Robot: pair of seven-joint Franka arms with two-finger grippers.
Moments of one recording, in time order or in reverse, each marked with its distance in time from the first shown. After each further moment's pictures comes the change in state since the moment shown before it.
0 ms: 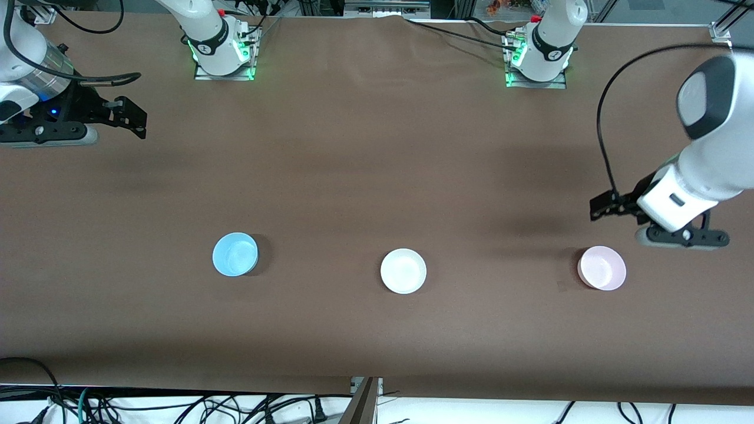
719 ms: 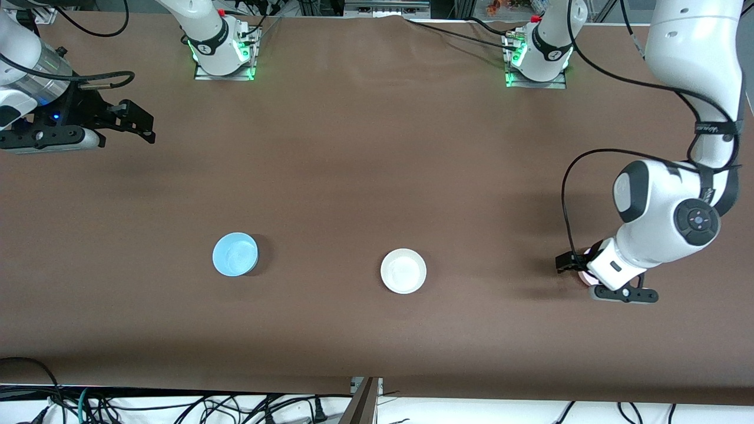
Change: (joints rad) left arm 0.019 0.294 -0.006 0.001 0.000 0.324 0.056; right arm -0.003 0.026 -0.001 0.043 0.094 0.020 0.000
